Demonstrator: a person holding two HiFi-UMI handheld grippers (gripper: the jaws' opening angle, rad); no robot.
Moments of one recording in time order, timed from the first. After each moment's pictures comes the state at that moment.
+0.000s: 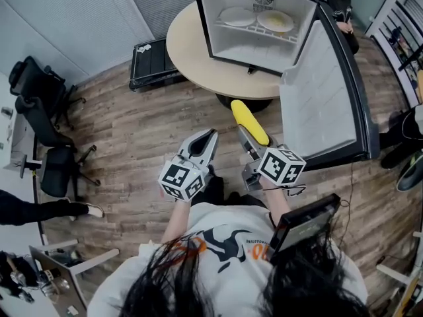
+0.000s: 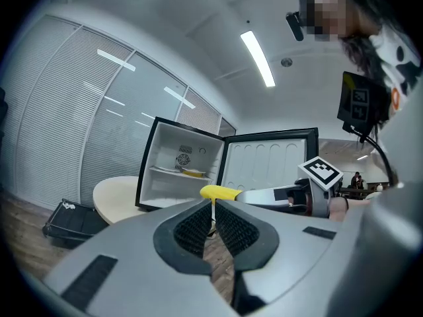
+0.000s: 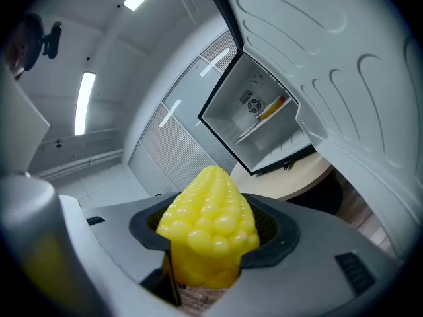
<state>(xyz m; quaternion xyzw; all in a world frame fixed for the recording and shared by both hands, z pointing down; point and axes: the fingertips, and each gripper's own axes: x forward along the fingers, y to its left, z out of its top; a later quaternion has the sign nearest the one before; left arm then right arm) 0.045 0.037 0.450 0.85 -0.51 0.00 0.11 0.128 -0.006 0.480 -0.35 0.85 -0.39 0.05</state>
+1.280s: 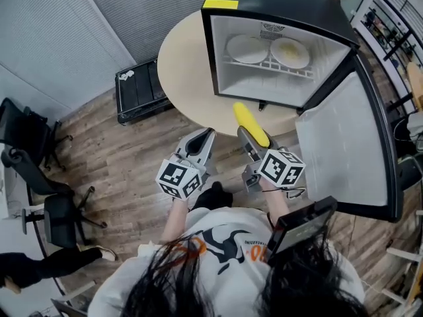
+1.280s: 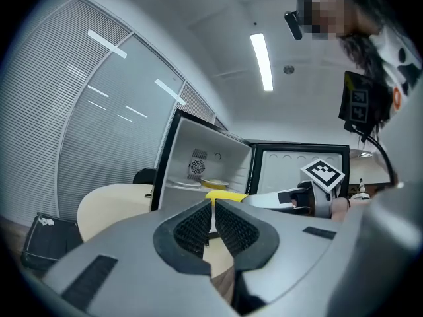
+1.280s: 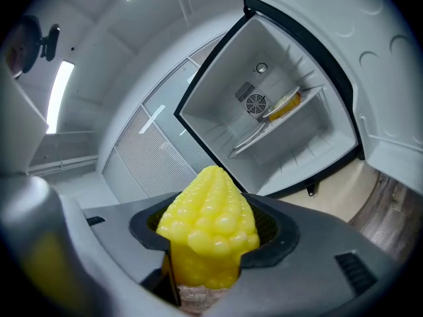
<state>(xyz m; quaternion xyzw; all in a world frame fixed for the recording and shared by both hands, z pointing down) -0.077 -0.151 0.440 0.89 -0.43 0.00 0.11 0.025 -0.174 0.474 -0.43 0.81 -0.39 0.08</state>
